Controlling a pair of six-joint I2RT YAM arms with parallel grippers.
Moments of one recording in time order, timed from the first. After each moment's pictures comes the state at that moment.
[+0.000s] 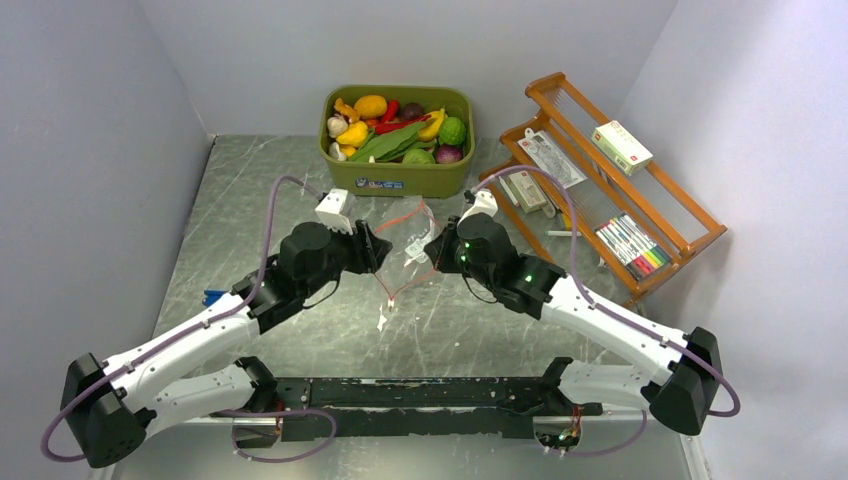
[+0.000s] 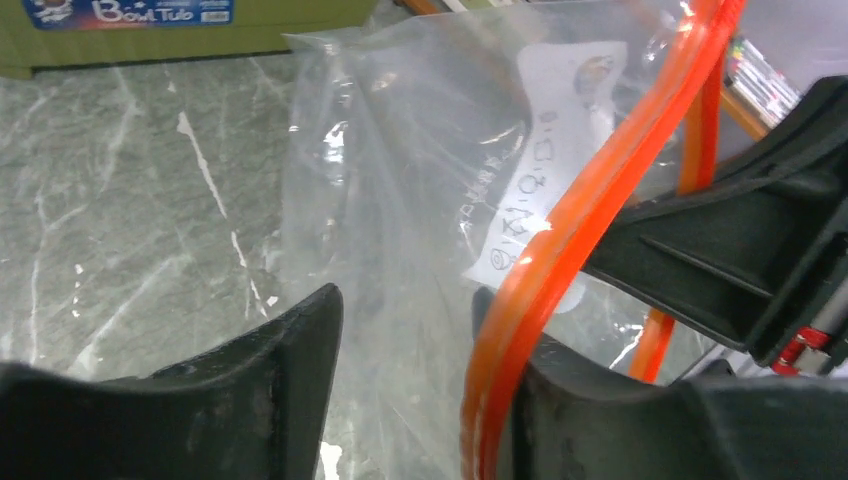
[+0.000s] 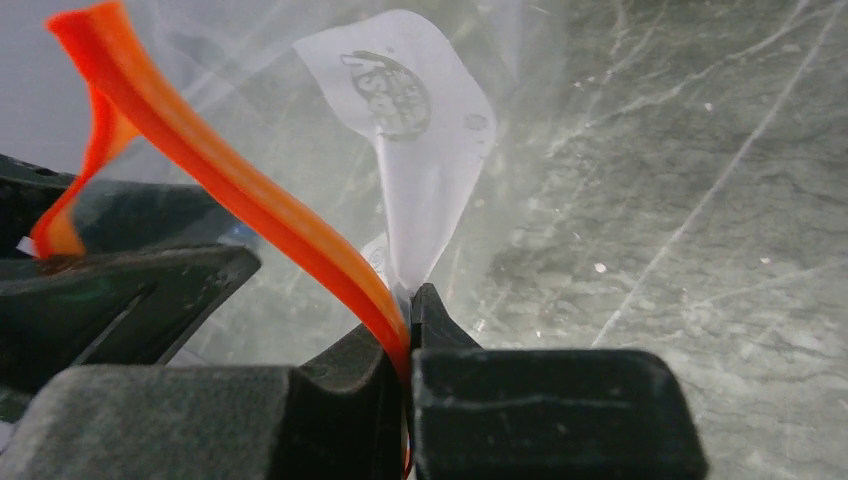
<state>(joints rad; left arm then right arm) -0.80 0.97 0.74 -0.05 -0.19 -0.50 0.89 1.12 0.92 -0.27 0.28 0.75</state>
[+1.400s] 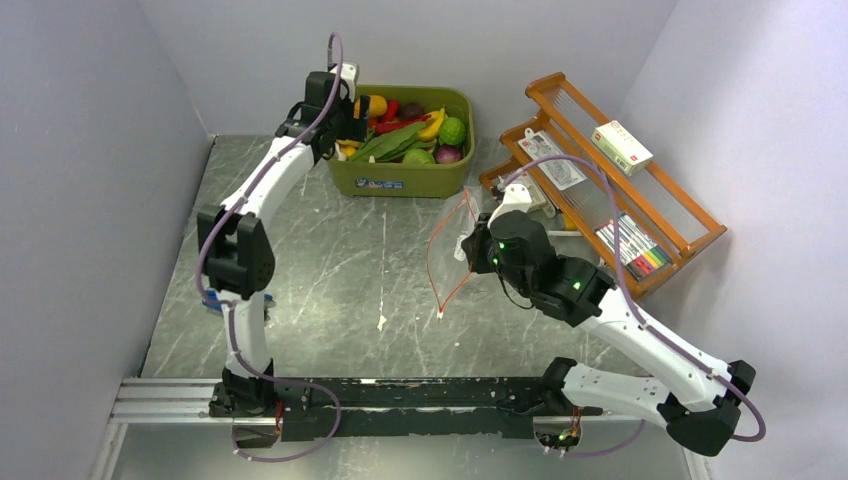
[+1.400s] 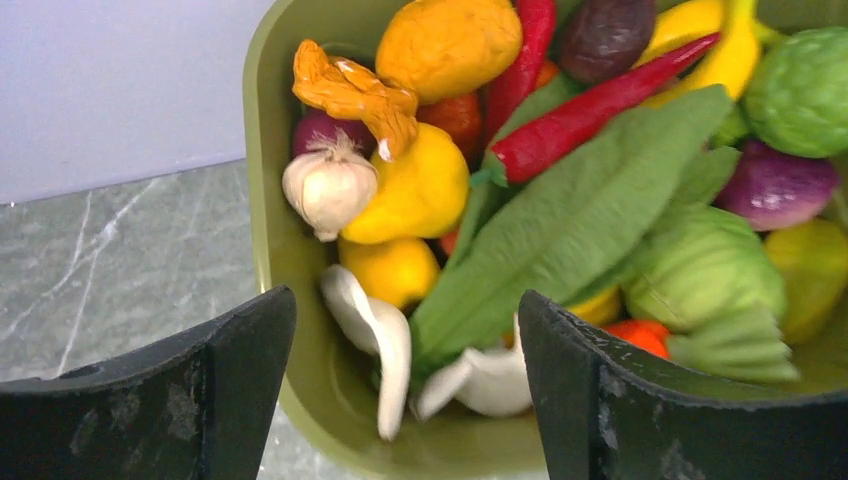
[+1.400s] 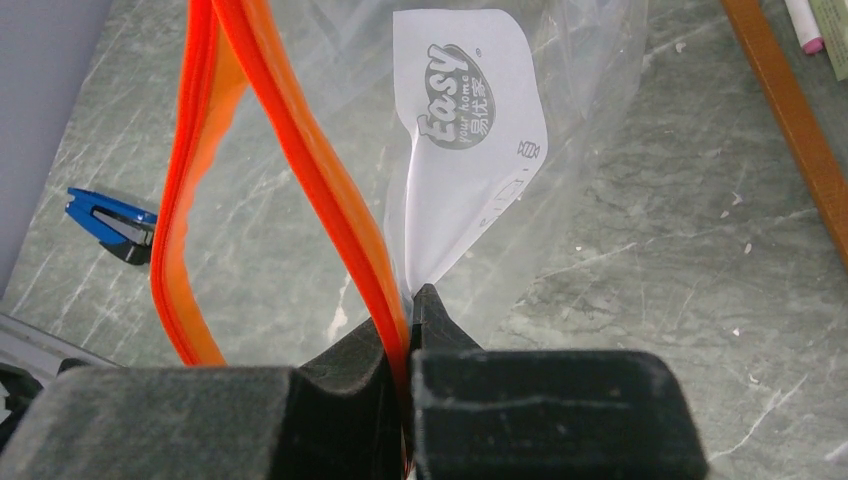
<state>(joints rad) -0.33 1.99 1.87 -0.33 -0.15 0.00 0.89 0.96 1.07 -0.61 0.41 0.54</state>
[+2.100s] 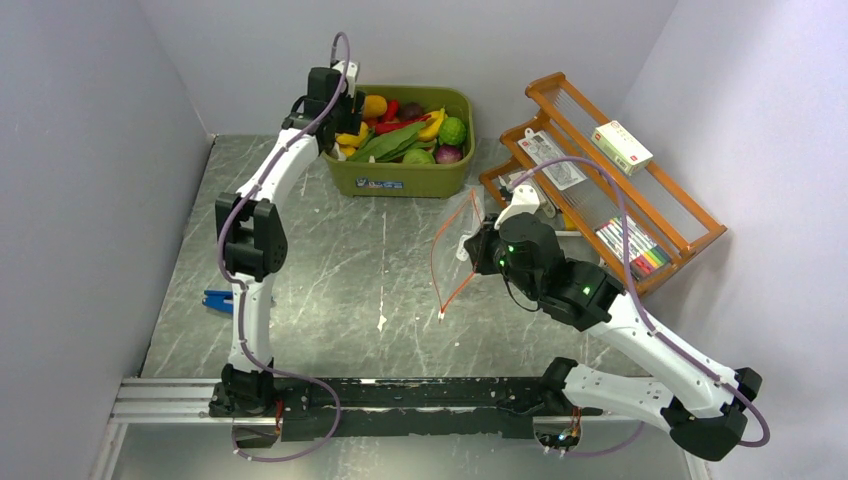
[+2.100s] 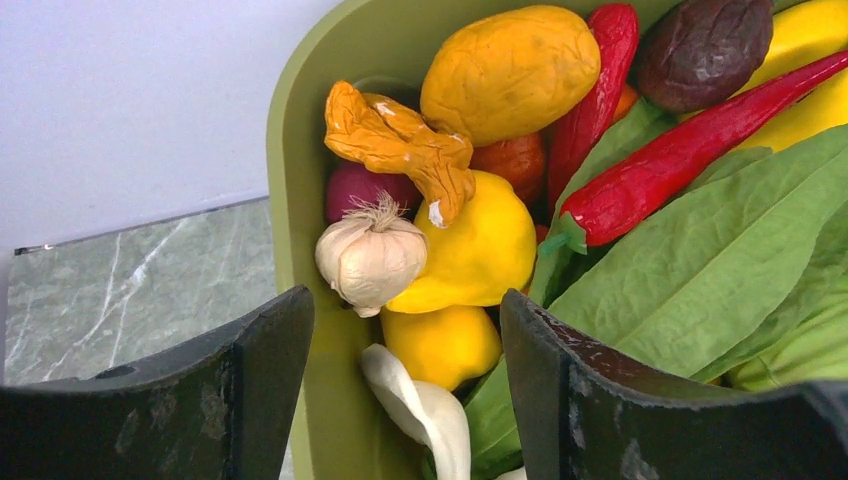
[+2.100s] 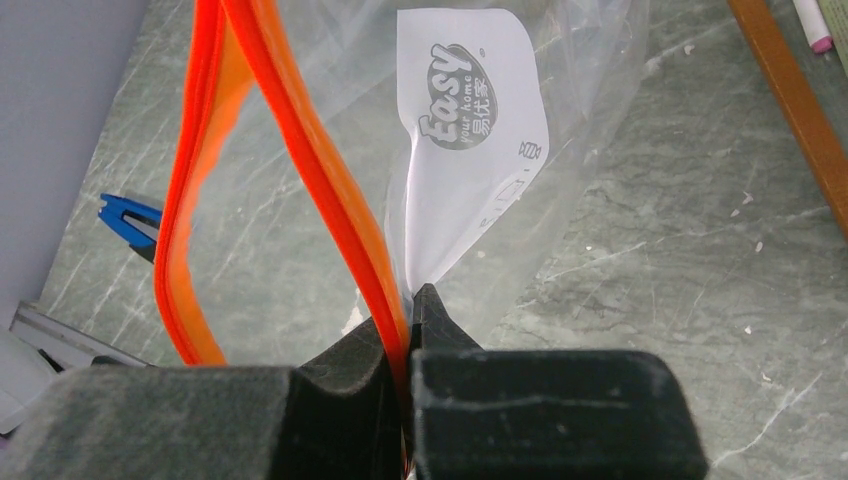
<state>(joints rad) -0.28 2.23 2.13 -0.36 -0.15 0.09 0.89 0.92 1.07 -0.62 0.40 0.56</state>
